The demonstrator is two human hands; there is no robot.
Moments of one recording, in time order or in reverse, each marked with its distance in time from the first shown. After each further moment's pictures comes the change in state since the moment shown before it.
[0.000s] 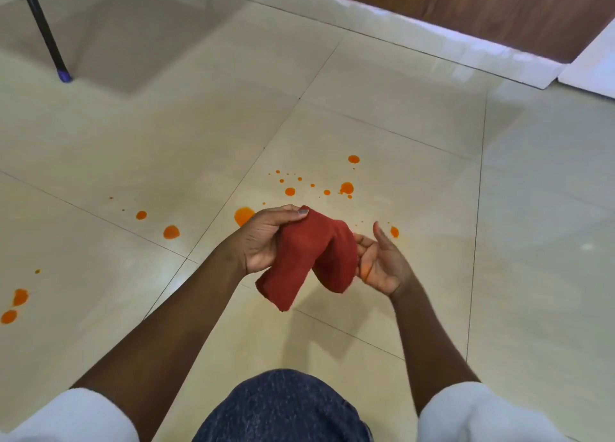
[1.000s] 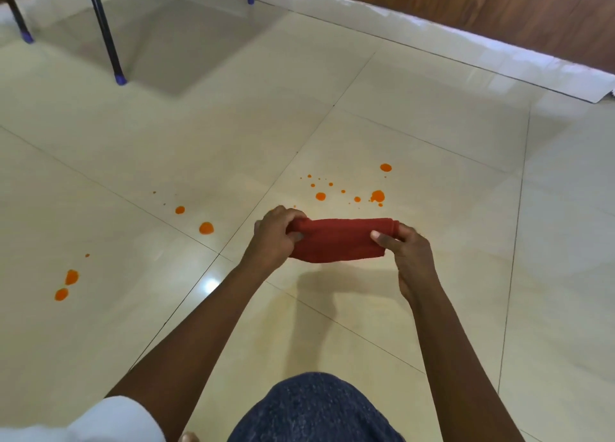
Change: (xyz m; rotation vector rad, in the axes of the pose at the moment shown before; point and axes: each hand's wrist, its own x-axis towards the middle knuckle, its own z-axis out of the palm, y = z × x) left_hand -0.008 -0.008 -0.042 1.256 0.544 0.423; right_hand -0.026 -0.001 0.070 -0.571 0.369 -0.502
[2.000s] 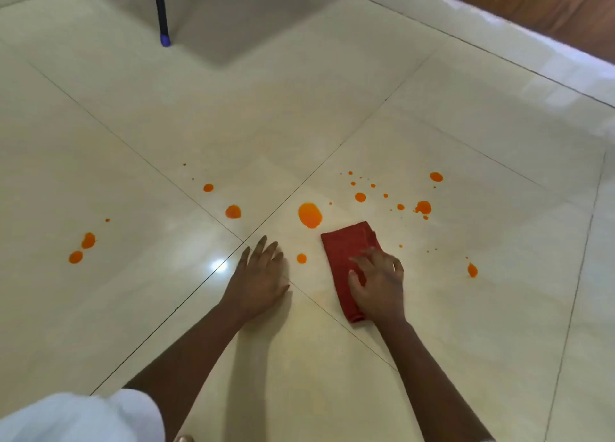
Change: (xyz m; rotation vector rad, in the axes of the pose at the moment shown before) left_hand -0.030 -0.153 0.022 0.739 -0.220 0.051; right_hand 0.031 0.111 0.064 -1.243 -0.130 -0.605
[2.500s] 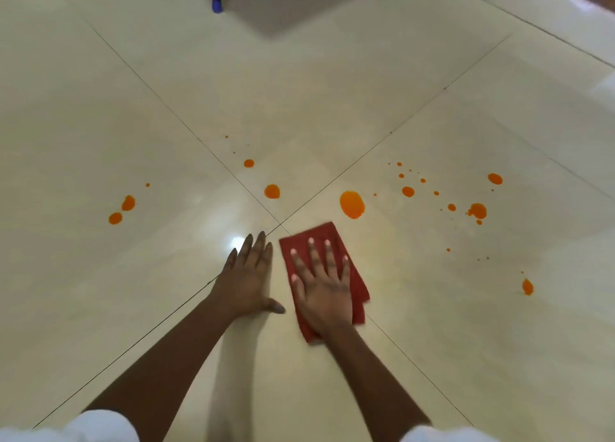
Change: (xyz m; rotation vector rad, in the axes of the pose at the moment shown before) left_hand -0.043 -0.052 0.025 0.007 -0.222 -0.249; right_hand -0.025 -0.101 0.104 -0.149 -0.246 -0.315
